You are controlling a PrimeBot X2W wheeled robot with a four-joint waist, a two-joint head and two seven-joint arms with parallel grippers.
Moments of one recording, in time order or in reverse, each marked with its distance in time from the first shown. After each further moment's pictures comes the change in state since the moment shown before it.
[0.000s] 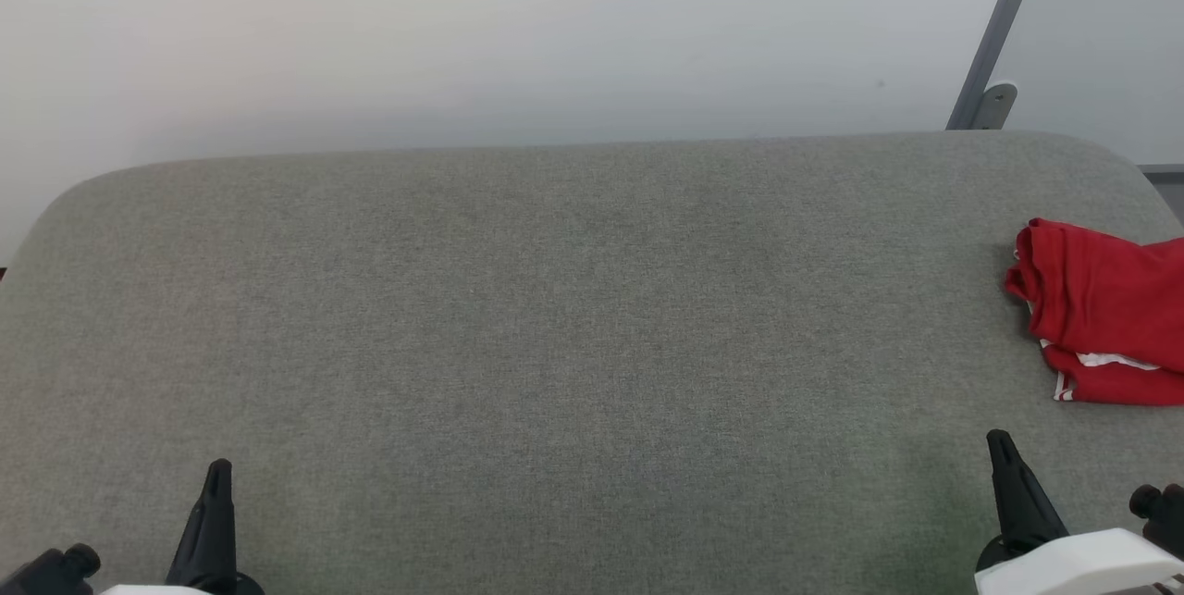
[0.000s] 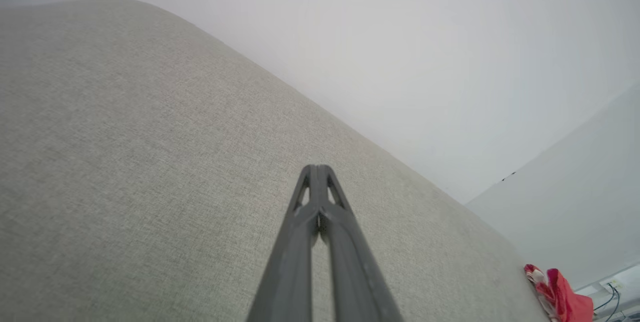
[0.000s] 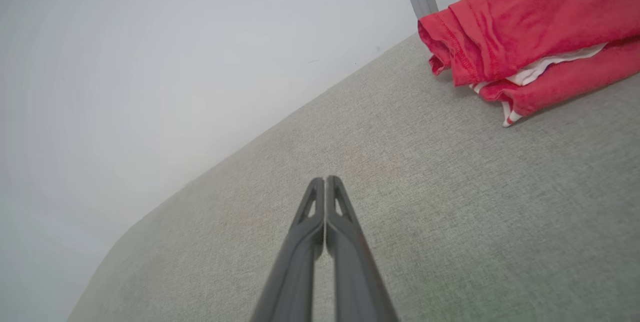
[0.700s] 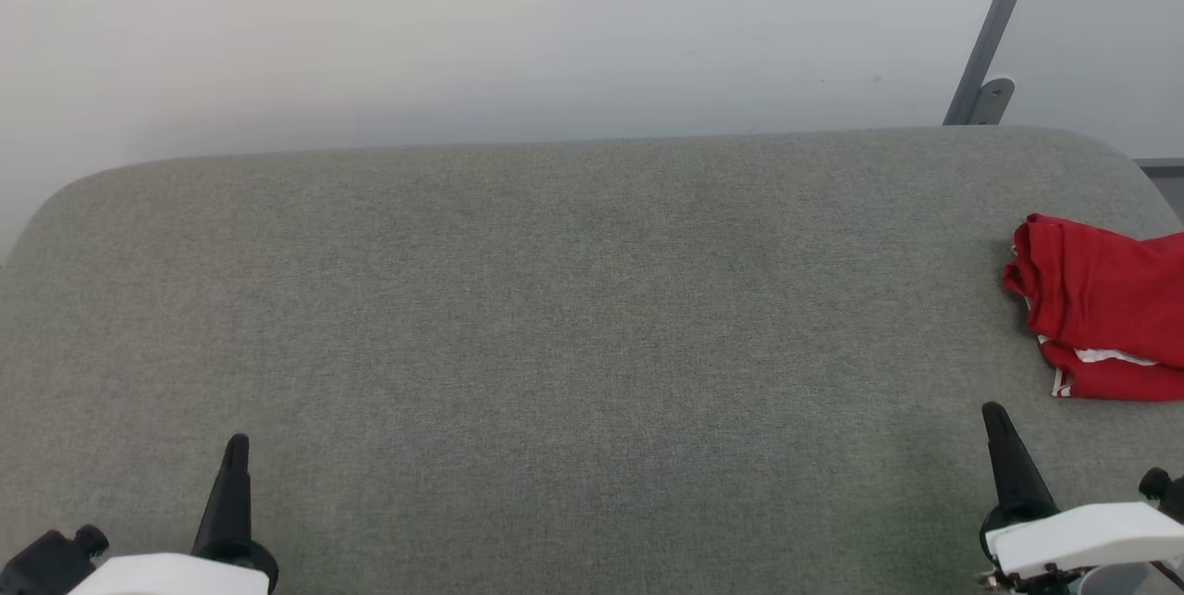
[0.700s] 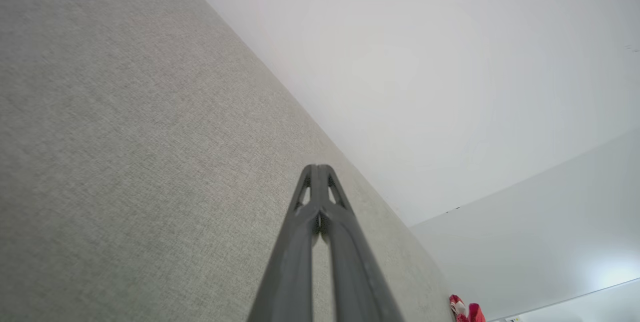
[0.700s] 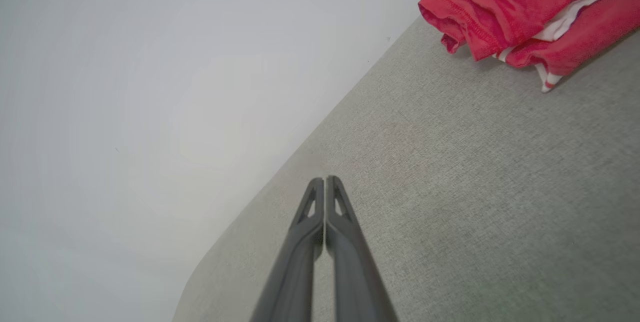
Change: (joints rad) left arm -0.063 -0.051 0.019 0.025 -0.239 0.000 0.078; right arm -0.050 0.023 -0.014 0.007 0.270 0.000 0.058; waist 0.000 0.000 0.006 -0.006
